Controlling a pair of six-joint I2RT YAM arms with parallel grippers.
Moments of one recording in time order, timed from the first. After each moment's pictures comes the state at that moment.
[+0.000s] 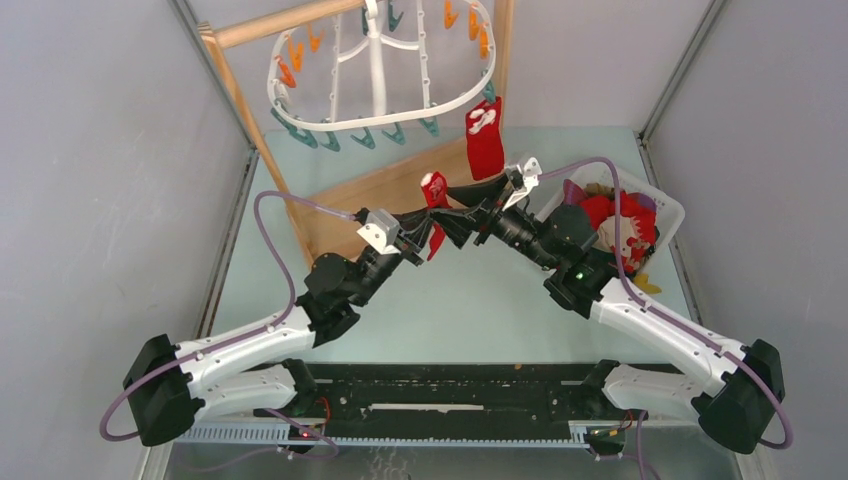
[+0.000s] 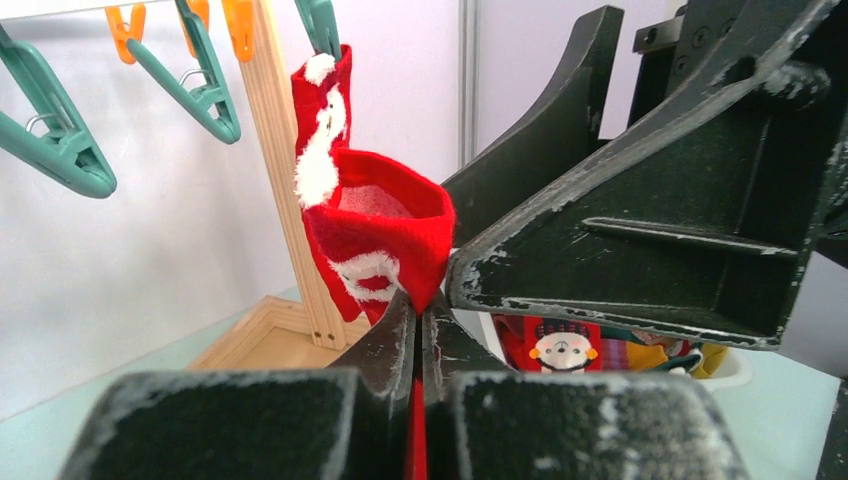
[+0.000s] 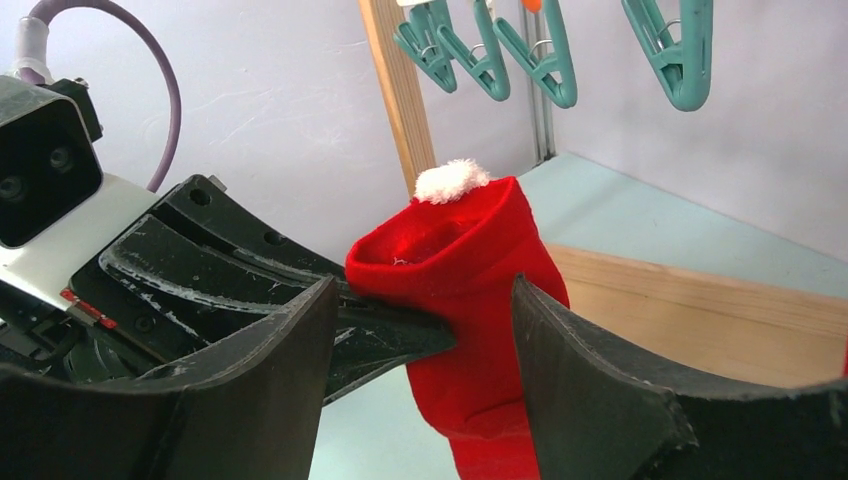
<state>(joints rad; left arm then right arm) -0.94 1.02 0.62 0.80 -0.16 0.08 0.79 1.09 0.90 0.44 -0.21 0.29</state>
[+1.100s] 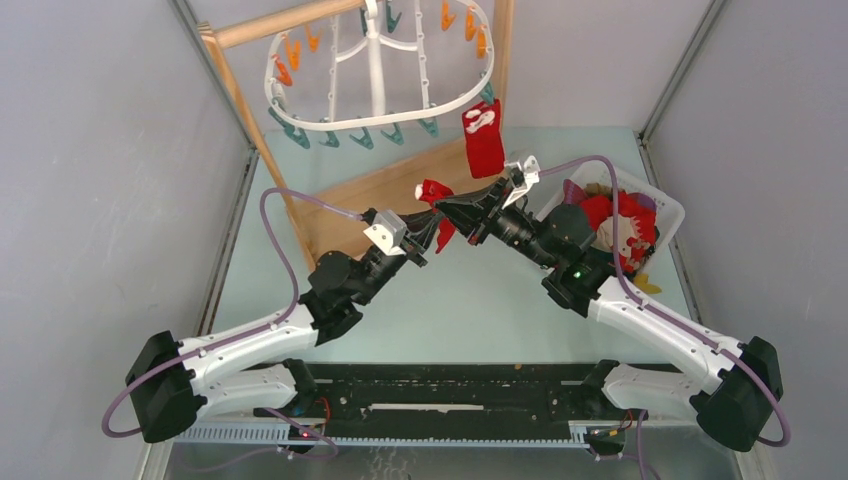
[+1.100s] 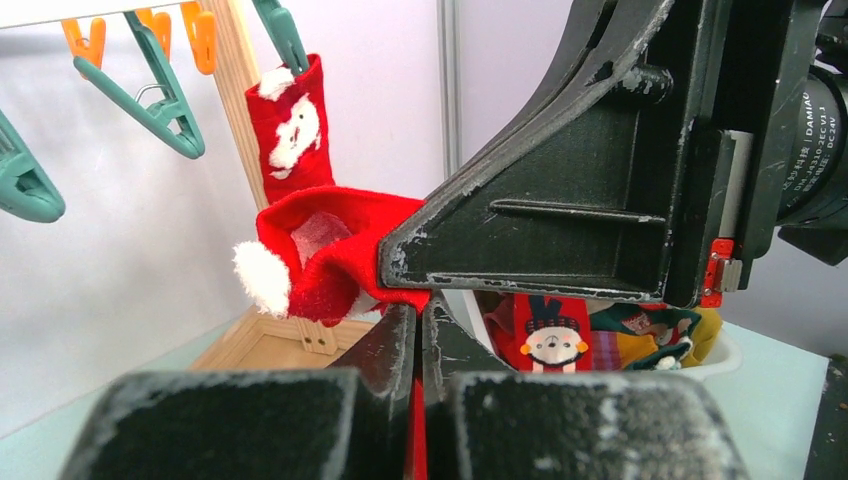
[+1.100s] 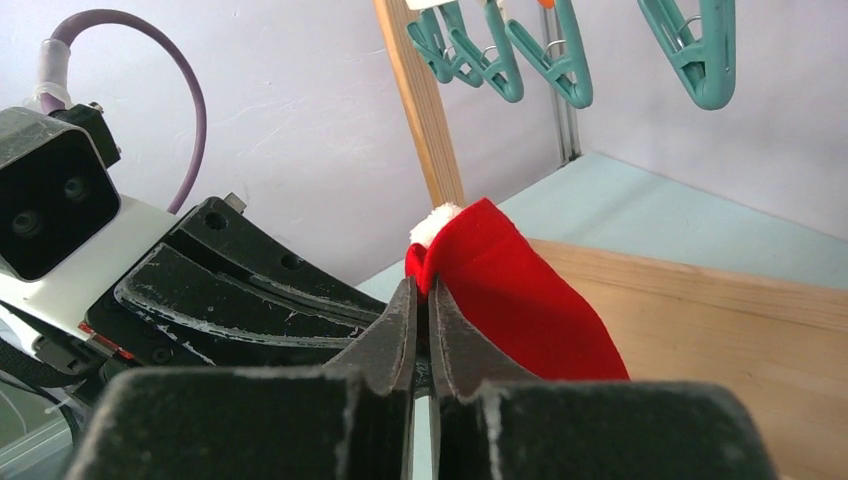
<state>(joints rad) -0.95 1.05 0.64 0.79 -0.12 0.10 0.79 1.11 0.90 0.47 -0.22 0.36</state>
